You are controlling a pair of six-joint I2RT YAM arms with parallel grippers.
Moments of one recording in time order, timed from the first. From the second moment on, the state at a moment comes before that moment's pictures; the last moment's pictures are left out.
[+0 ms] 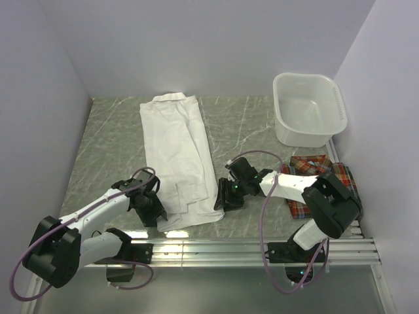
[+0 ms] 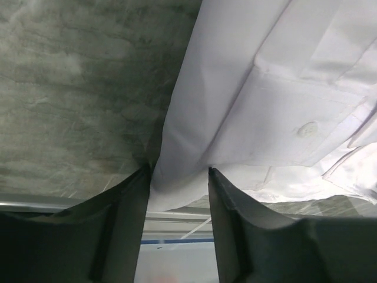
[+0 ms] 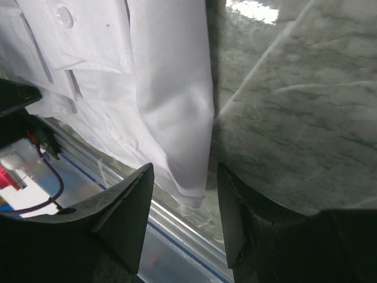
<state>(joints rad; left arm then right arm) -0.48 1.10 0.49 -0.76 0.12 -1.07 0.71 1.53 0.69 -0.24 -0.40 0.74</state>
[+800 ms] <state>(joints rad) -0.50 1.02 0.56 -0.86 0.18 -1.07 0.73 1.53 0.73 -0.36 -0.38 0.68</state>
